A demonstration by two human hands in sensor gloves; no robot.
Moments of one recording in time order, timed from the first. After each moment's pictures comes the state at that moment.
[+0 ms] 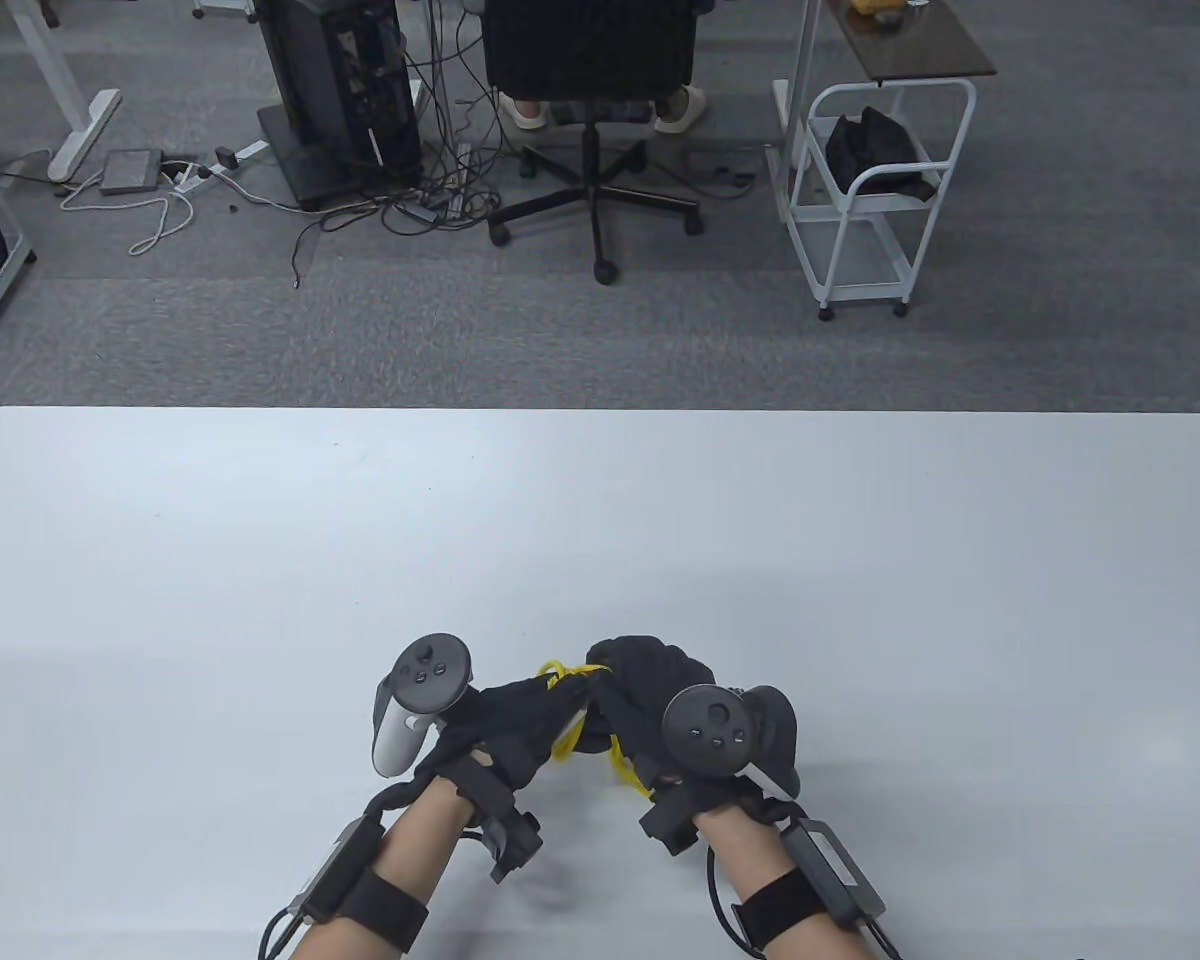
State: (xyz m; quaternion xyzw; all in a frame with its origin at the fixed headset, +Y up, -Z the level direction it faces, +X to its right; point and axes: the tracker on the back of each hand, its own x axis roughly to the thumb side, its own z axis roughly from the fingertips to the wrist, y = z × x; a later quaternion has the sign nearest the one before) left_hand -0.142 -0.747 -0.319 -0.18 -0.19 0.59 0.76; right_hand 0.066 -0.705 -0.299 0.23 -0.12 0.92 0.30
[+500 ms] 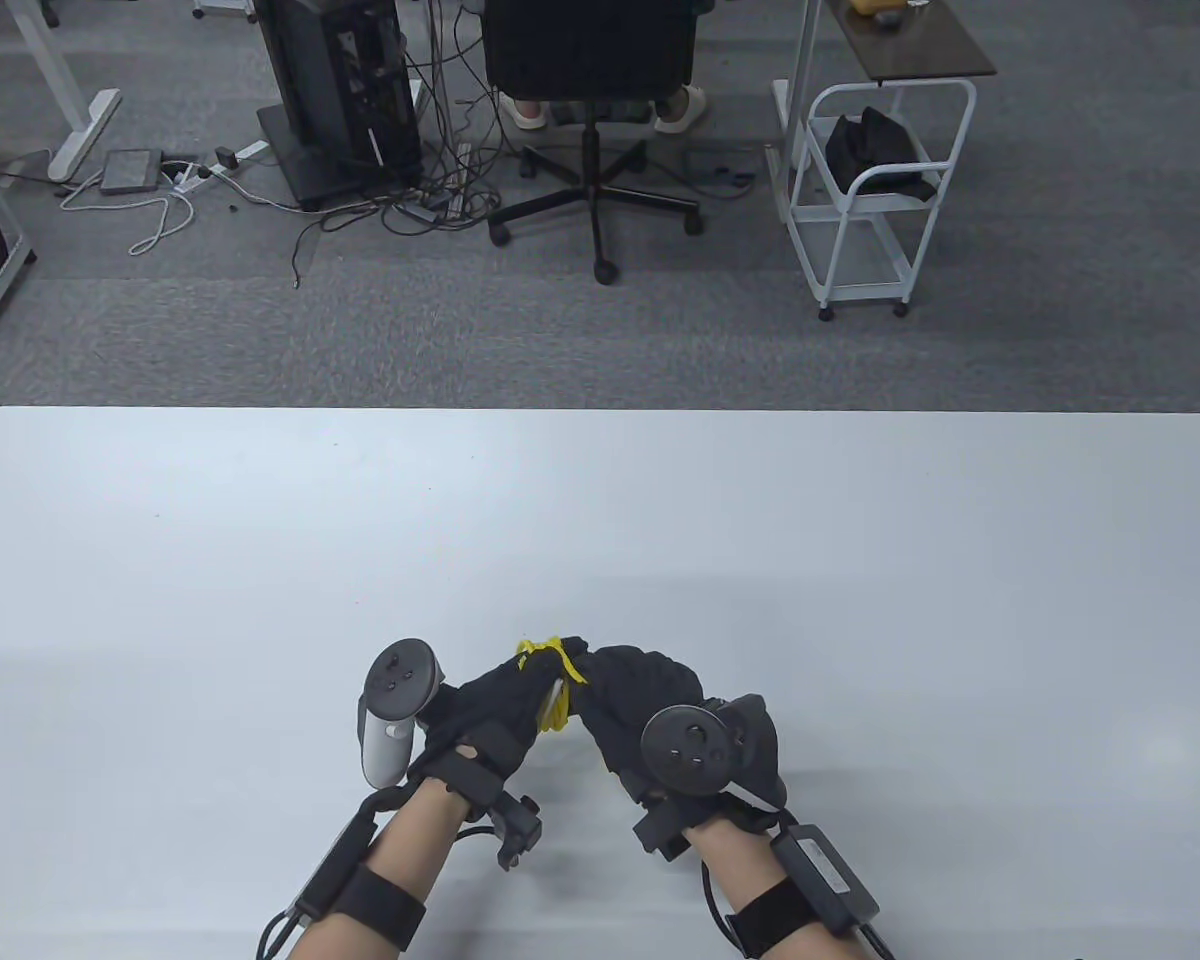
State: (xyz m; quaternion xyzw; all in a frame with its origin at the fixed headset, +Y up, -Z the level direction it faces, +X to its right) left_hand -0.155 -0.748 -0.321 -0.12 -0.16 0.66 0.72; right_hand 0.053 -0.703 -0.290 0.26 -0.13 0.92 0.27
